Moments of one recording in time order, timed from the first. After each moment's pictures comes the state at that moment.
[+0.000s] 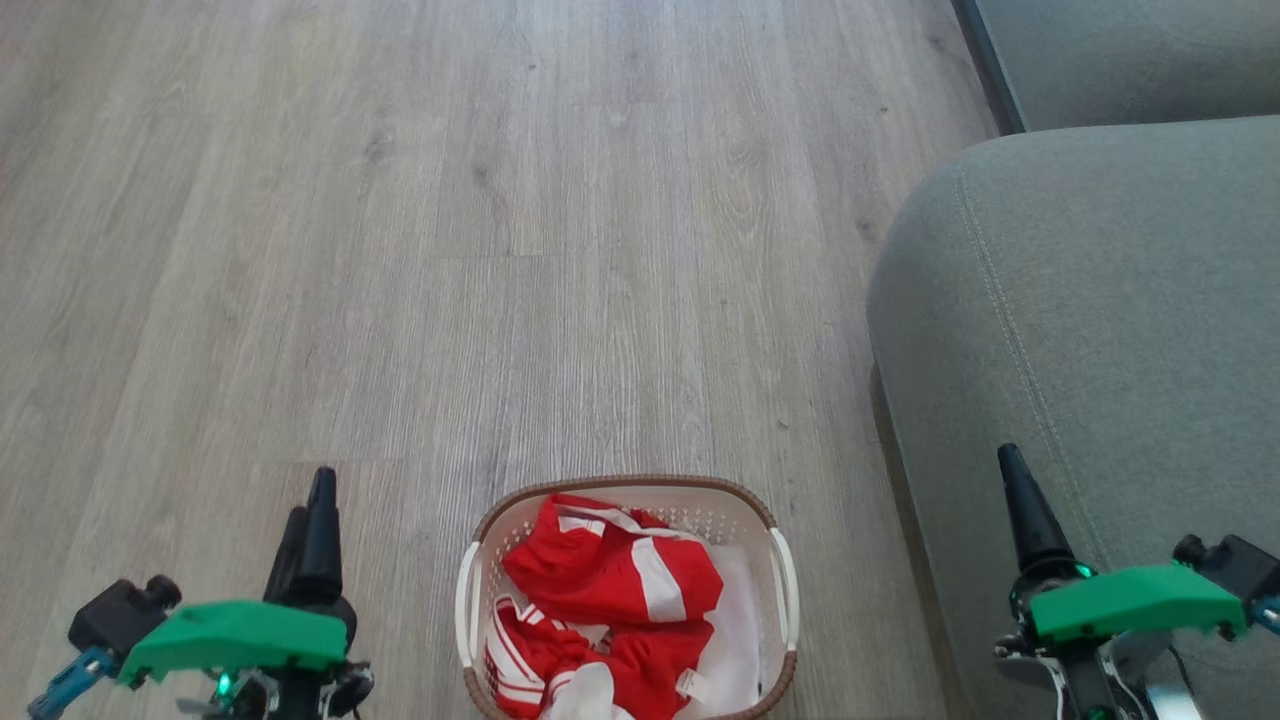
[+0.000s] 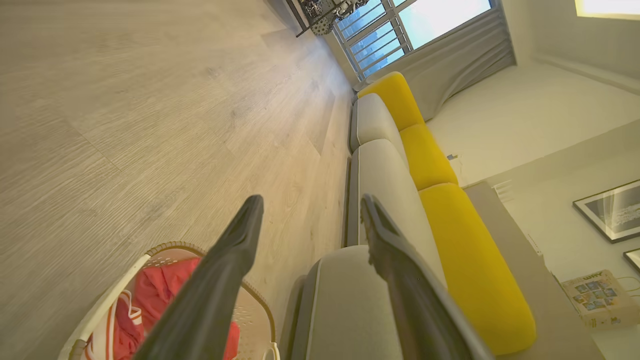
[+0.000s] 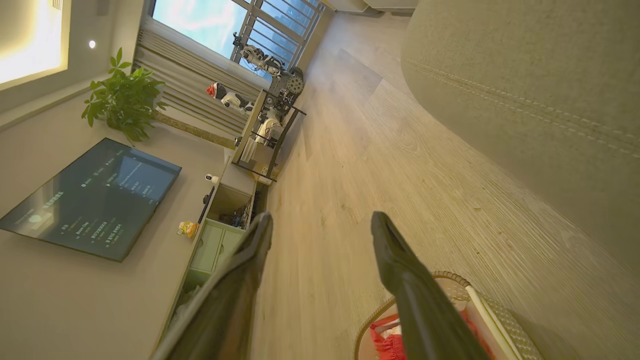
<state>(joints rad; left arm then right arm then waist) 0.03 0.03 -0.02 0.18 -1.05 -0.02 -0.03 0.01 -0.04 -0.03 0.23 1.11 0.13 -0.03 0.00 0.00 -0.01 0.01</state>
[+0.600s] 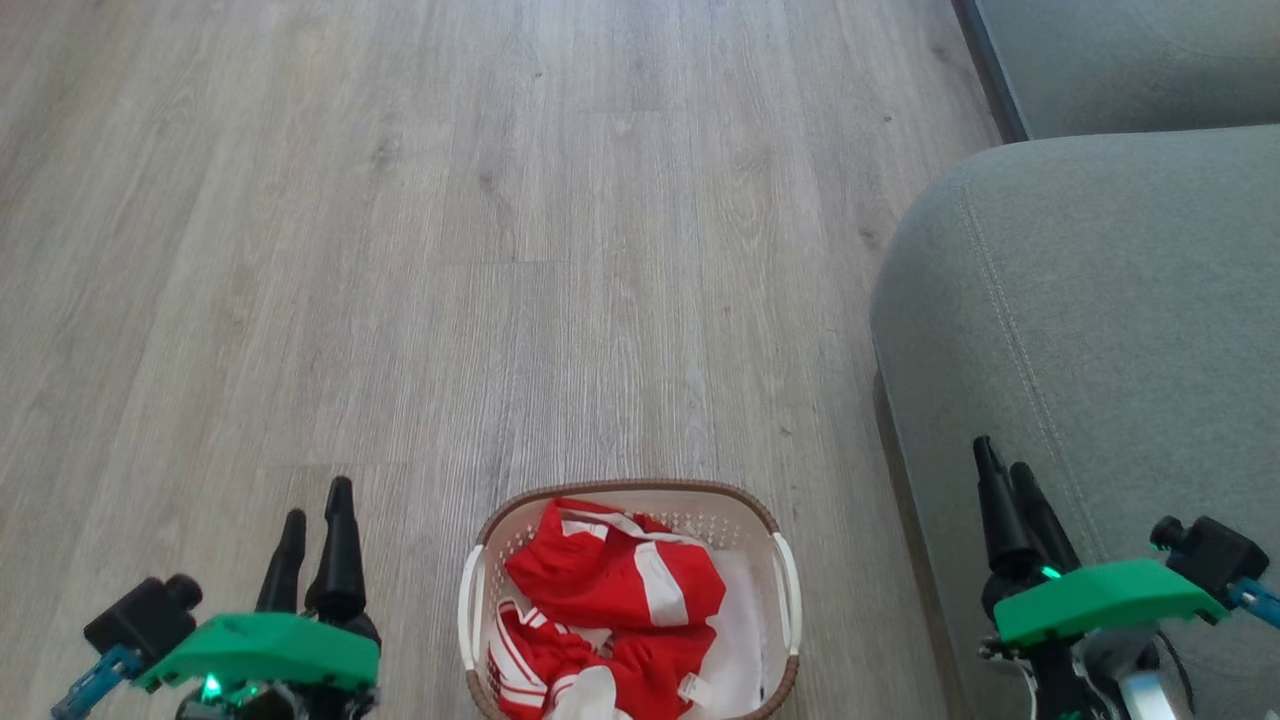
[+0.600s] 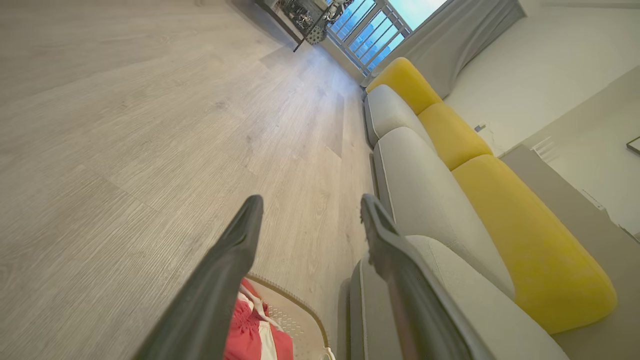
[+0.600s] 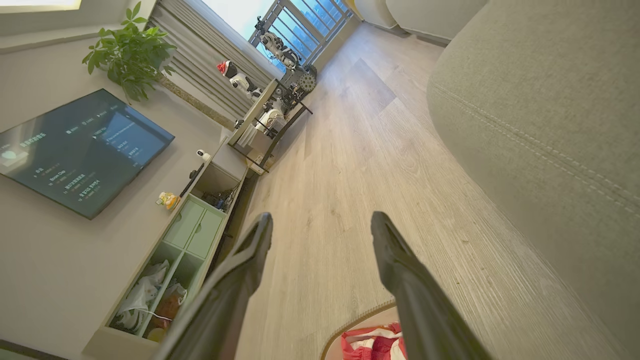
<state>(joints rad) 0.07 0.03 -0.05 0.13 -0.80 0.00 -0.08 0.01 -0.04 0.01 0.20 0.90 0.13 -0.08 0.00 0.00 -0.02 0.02</state>
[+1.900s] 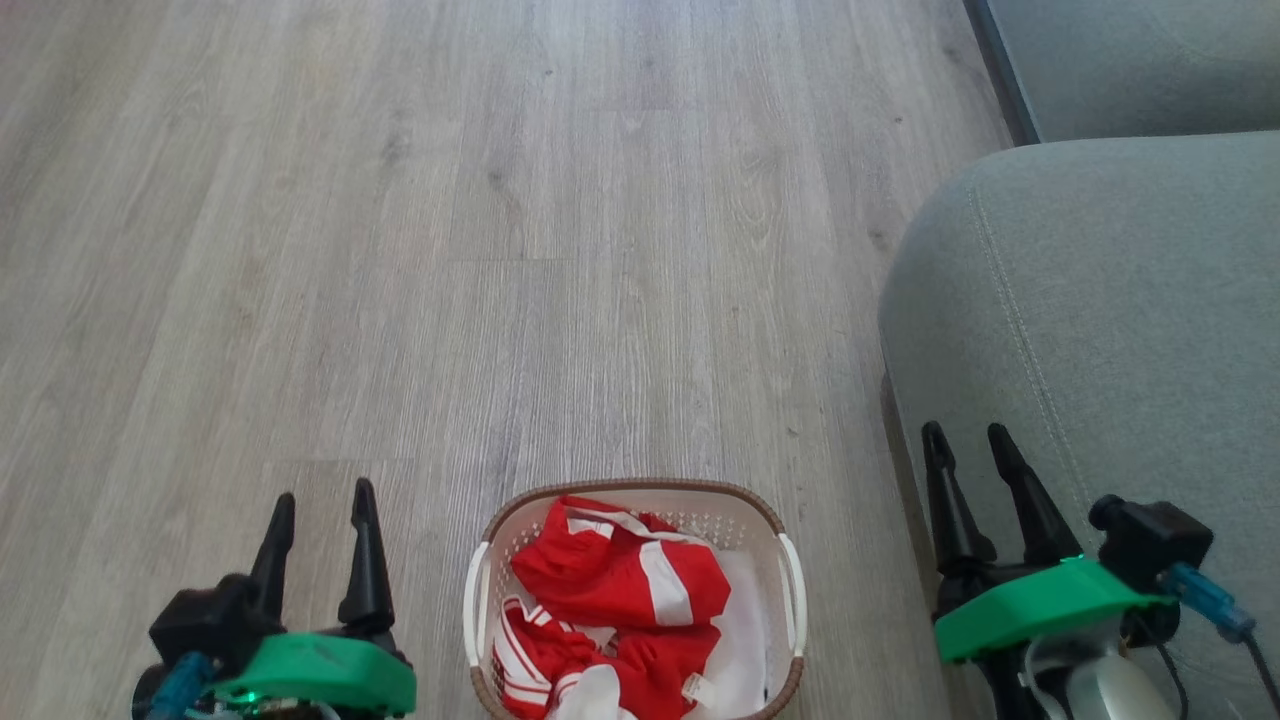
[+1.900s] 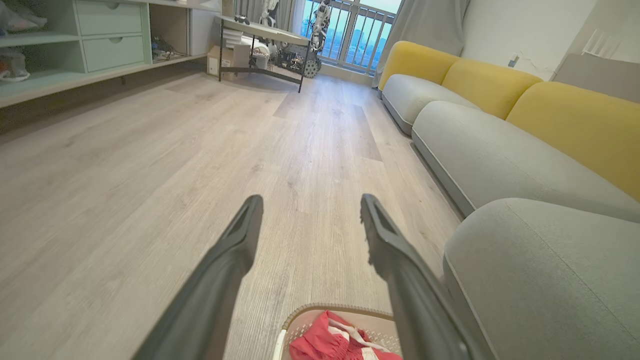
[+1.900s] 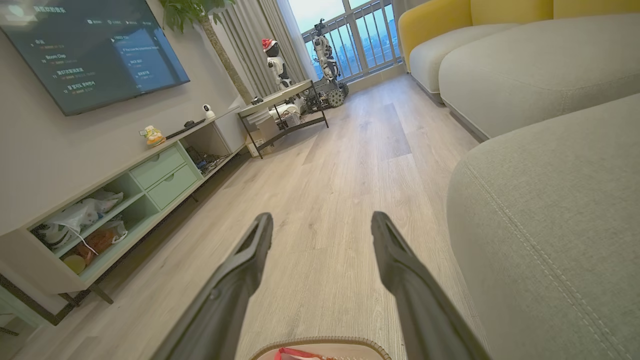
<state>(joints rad) 0.11 0.04 -0.09 0.08 -0.31 0.06 -0.19 0.01 -0.04 0.08 0.14 0.45 0.13 -0.19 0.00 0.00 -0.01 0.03</state>
